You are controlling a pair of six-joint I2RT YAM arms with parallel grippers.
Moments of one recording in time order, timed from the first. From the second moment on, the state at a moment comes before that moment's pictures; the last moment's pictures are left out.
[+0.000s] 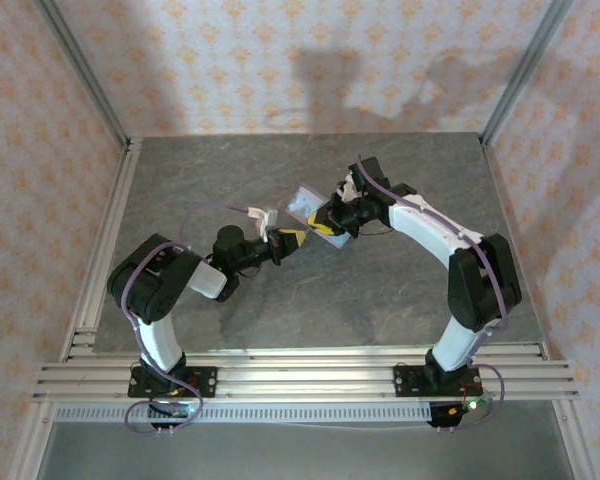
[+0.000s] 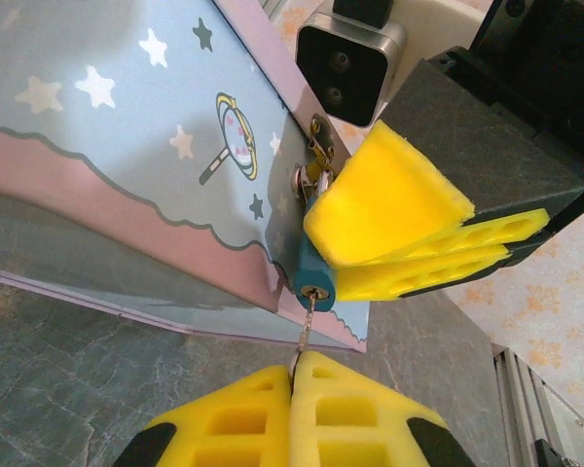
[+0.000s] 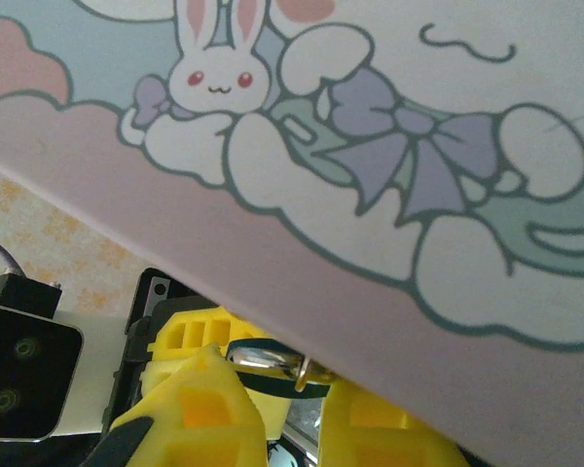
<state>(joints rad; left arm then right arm) -0.44 1.81 0.53 1.20 0.57 -0.60 0.44 1.70 1.29 -0.55 -0.65 0.86</state>
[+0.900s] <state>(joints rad) -0.44 1.87 0.60 1.19 0.60 -0.75 0.43 1.70 1.27 -0.50 -0.61 0.86</state>
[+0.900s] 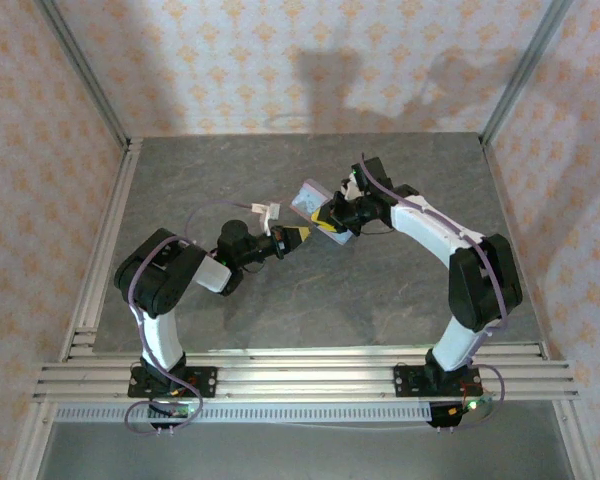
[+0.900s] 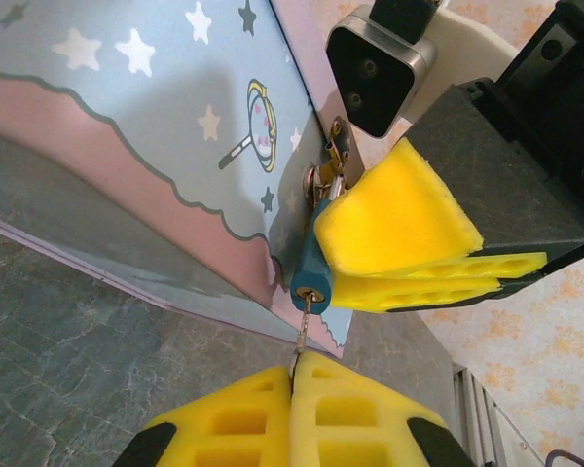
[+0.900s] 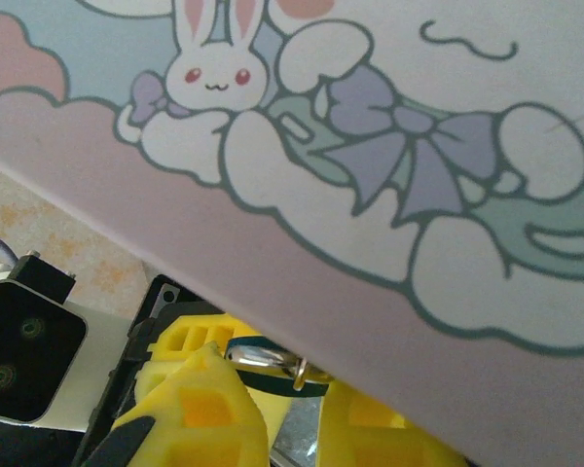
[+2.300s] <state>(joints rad) -0.45 1.83 0.64 1.05 0.66 -0.75 0.45 1.70 1.28 -0.58 -0.65 0.72</state>
